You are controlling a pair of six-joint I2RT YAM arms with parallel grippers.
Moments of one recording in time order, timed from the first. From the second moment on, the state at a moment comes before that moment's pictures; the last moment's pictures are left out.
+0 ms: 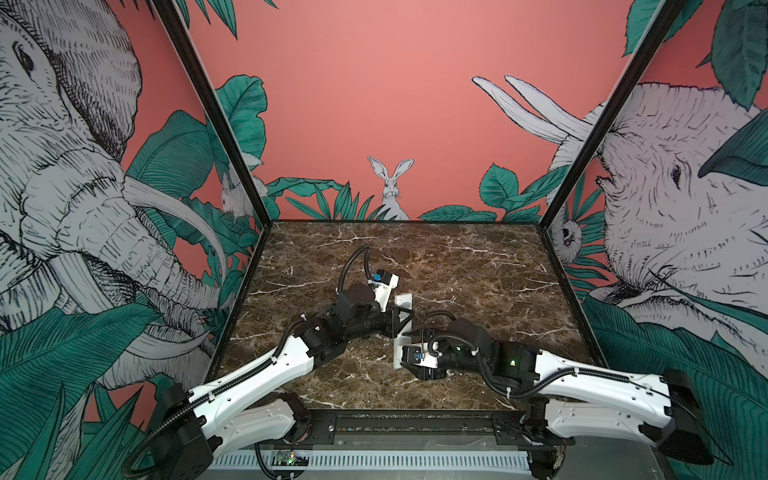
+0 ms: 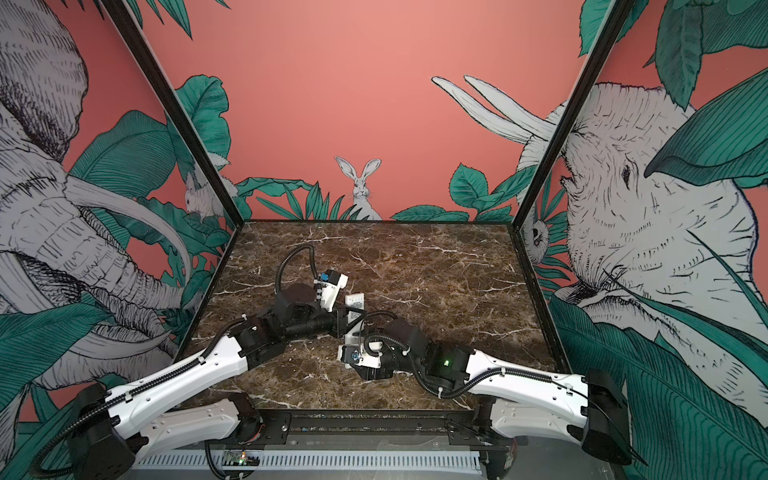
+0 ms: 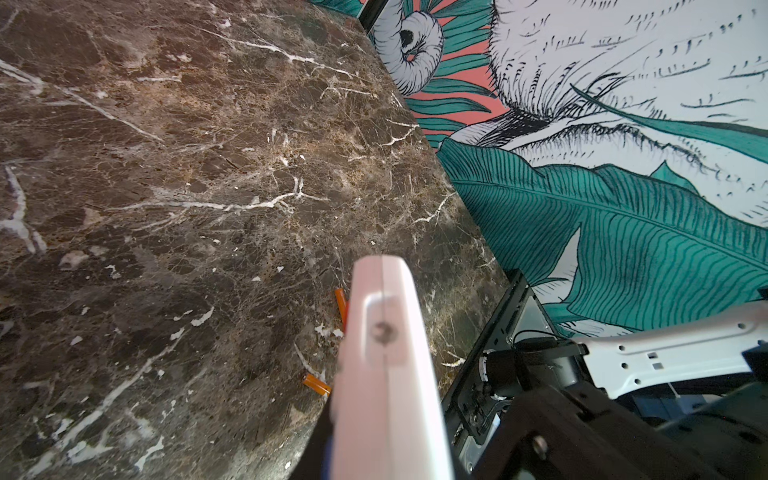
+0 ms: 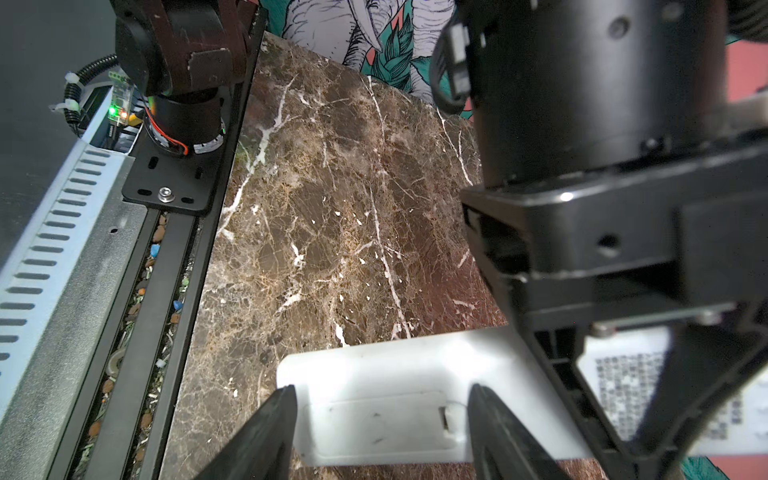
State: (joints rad) left arm -0.87 1.05 0.78 -0.17 0.25 -0.62; right arm 1.18 1.07 0.75 -0.18 -0.06 -0.55
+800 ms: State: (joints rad) left arm -0.87 1.04 0.76 -0.15 0.25 -0.64; right arm 1.18 1.06 0.72 -0.16 -0.06 -0.55
